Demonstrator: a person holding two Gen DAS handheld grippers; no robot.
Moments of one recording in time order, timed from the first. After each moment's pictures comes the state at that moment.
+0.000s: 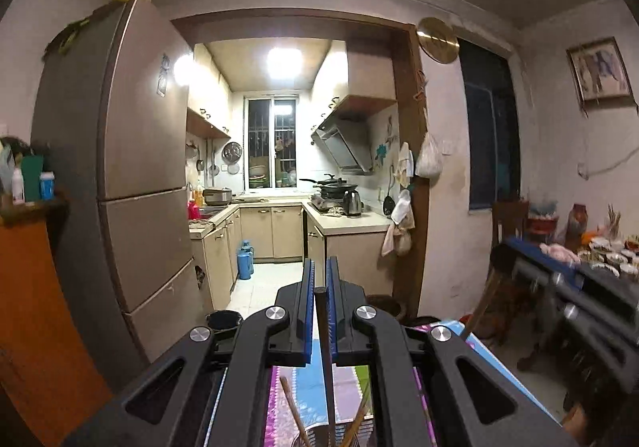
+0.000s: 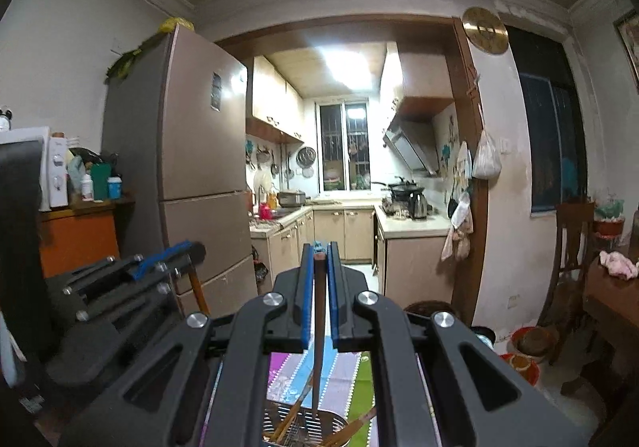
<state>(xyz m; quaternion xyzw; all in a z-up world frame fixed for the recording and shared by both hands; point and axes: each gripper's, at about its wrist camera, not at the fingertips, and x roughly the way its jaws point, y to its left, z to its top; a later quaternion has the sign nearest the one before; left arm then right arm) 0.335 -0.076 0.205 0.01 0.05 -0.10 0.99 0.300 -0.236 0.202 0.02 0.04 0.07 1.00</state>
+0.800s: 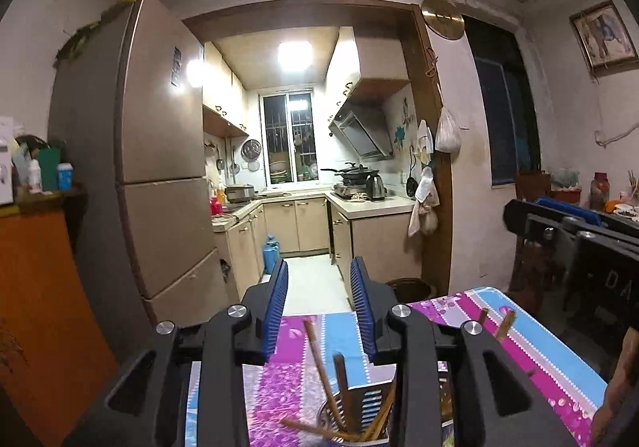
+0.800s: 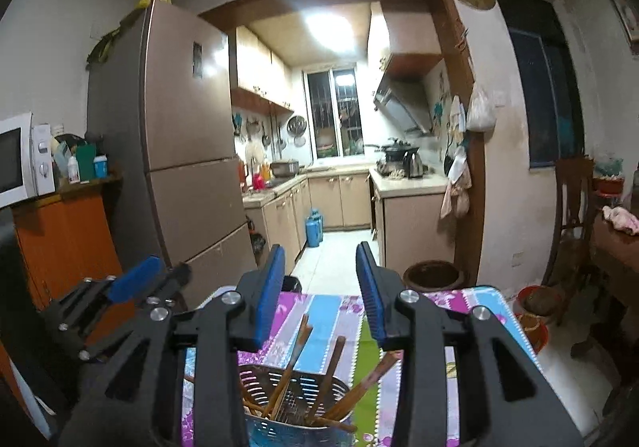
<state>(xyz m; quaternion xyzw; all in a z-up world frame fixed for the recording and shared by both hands) 0.331 -0.074 0.131 0.06 0.06 -0.05 1.00 0.295 -0.240 0.163 0.05 0.08 0.06 0.99</state>
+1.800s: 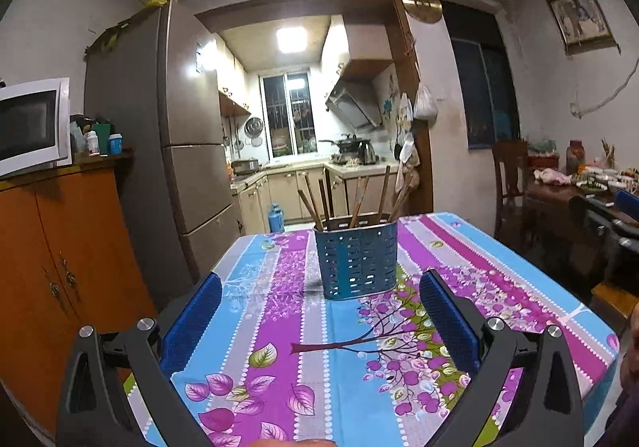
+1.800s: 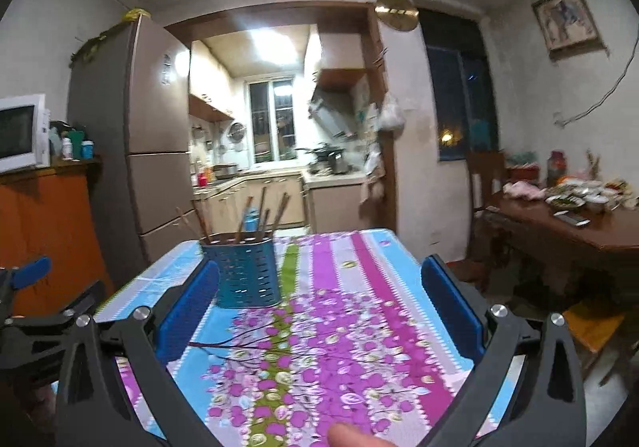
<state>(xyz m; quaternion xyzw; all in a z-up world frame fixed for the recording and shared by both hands) 0.047 -0.049 0.053 0.07 0.10 -0.05 0.99 0.024 -0.252 0.072 0.03 0.07 -0.08 0.99</state>
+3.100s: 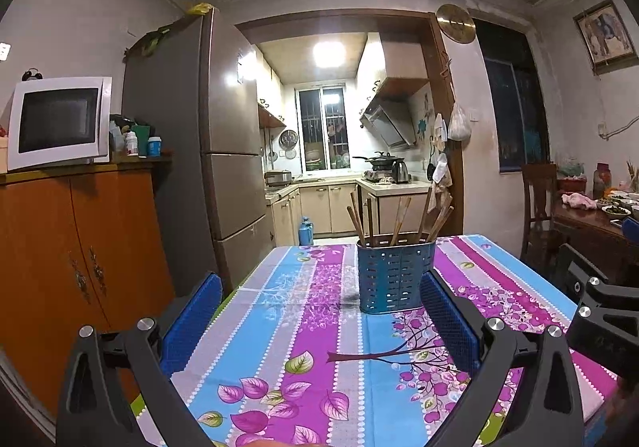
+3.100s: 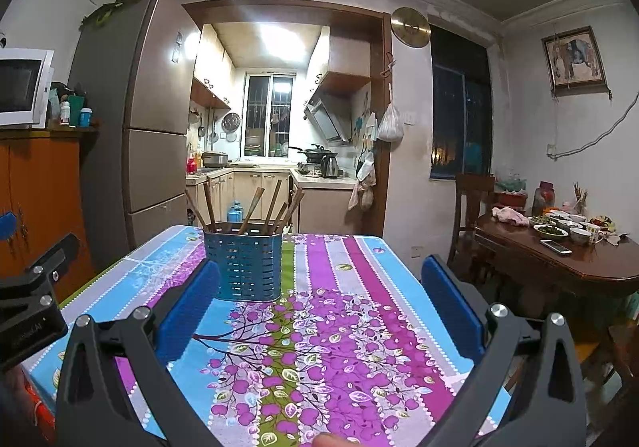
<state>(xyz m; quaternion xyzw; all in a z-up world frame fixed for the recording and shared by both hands) 0.030 -0.019 0.065 0.05 0.07 0.01 1.00 0.031 -0.204 0.062 -0.02 0.08 -0.10 0.99</state>
